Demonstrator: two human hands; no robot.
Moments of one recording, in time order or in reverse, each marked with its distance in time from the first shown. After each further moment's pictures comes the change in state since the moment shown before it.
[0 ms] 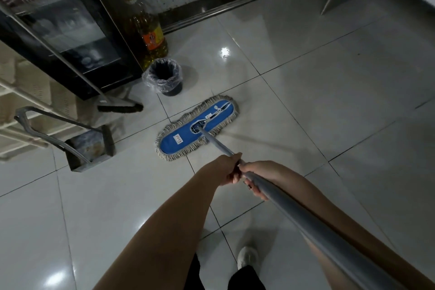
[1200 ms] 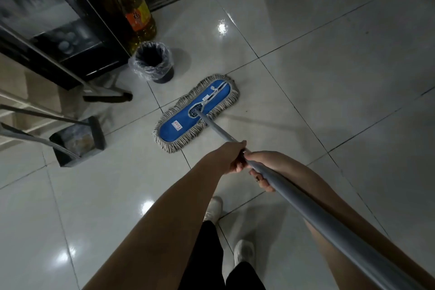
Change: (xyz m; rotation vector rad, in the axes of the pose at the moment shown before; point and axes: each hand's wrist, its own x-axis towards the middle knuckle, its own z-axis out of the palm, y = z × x) left_hand 0.045 0.051 0.038 -0.052 -0.065 -0.061; right_hand 0.033 -0.032 -0.066 -0.038 -0.096 0.182
